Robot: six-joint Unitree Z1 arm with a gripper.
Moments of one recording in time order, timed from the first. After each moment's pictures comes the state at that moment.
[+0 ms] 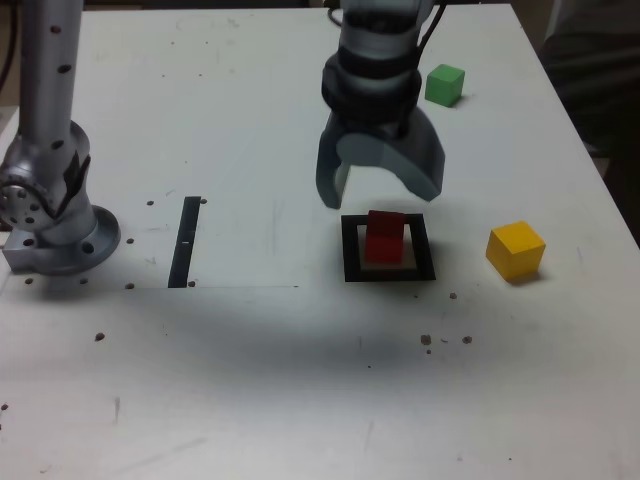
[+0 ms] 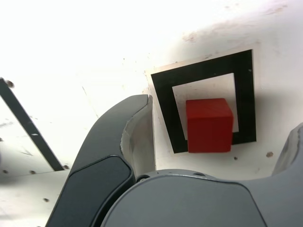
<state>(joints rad) -0.07 1.94 -1.48 1.19 0.13 0.16</state>
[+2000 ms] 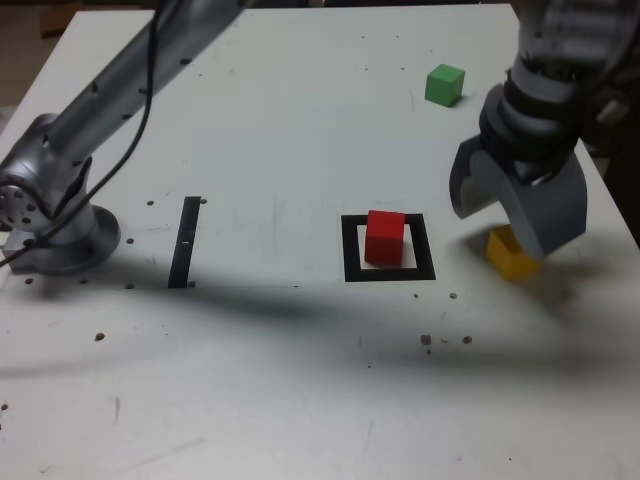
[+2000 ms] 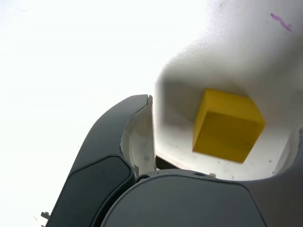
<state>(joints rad) -0.13 2.43 -2.24 1.46 0.21 0.88</state>
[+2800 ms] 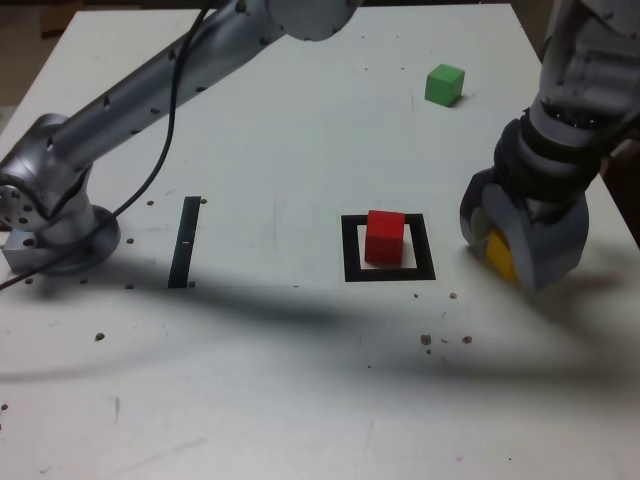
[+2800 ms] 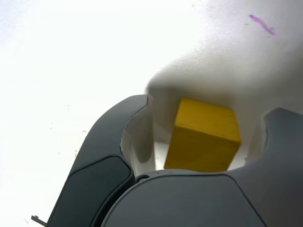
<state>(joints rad) -0.17 2.52 -2.35 1.51 0.24 0.84</state>
